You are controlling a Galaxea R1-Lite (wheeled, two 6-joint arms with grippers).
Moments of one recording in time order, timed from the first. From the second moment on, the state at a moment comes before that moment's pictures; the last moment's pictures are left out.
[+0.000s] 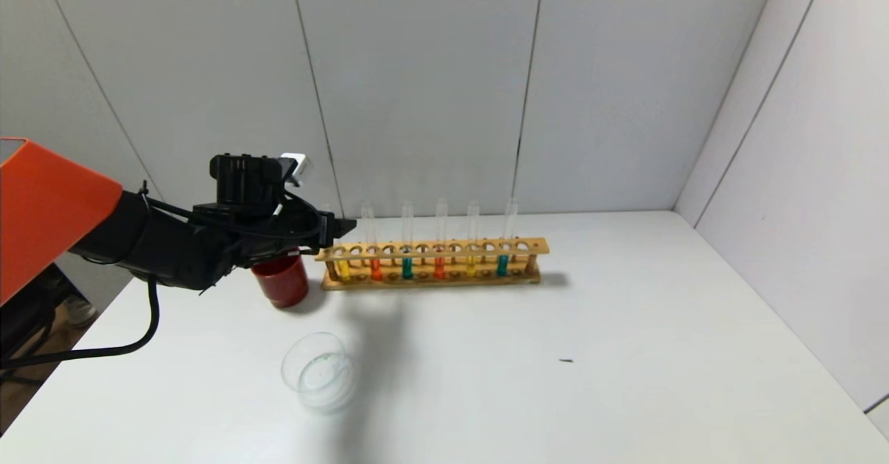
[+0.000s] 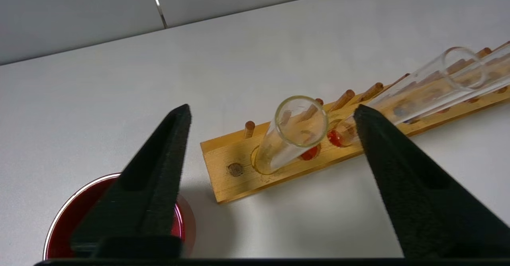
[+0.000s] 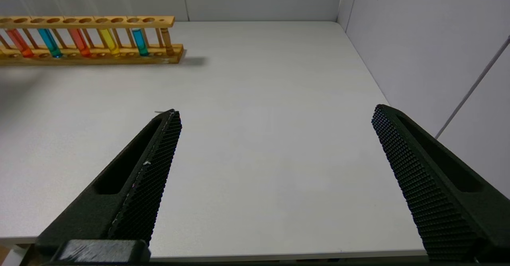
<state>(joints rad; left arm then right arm) -0.19 2.05 -1.11 -0.57 -0.15 -0.02 0.00 0.00 0.00 0.00 0.00 0.00</state>
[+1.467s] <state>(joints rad) -0.19 1.93 -1.21 -0.55 -0.09 -0.03 0.00 0.00 0.00 0.00 0.00 0.00</state>
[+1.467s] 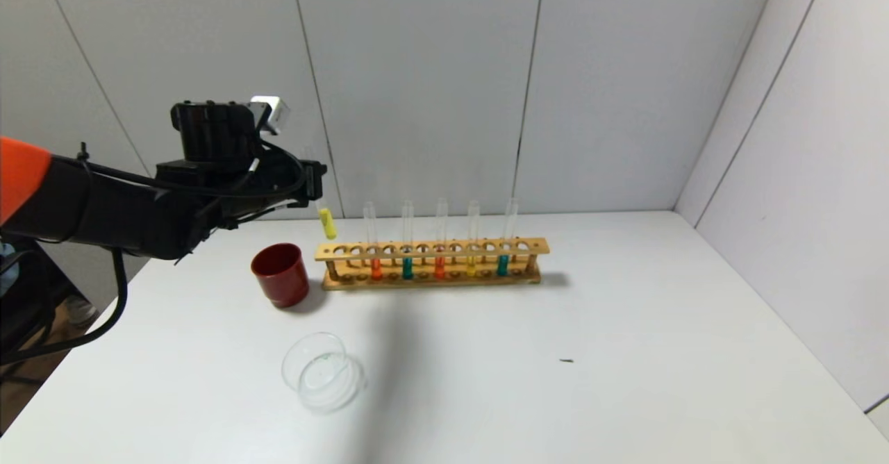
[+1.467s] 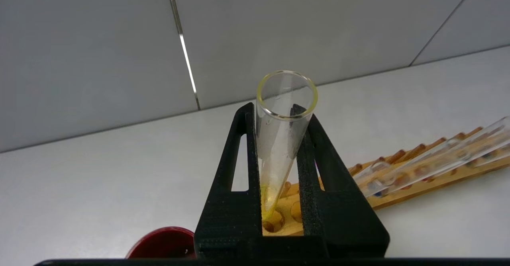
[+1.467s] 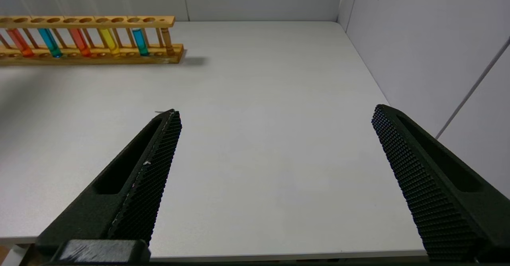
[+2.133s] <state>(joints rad) -0.01 1.68 -1.20 -0.26 -0.28 0.16 0.00 0.00 0.00 0.00 0.00 0.00</state>
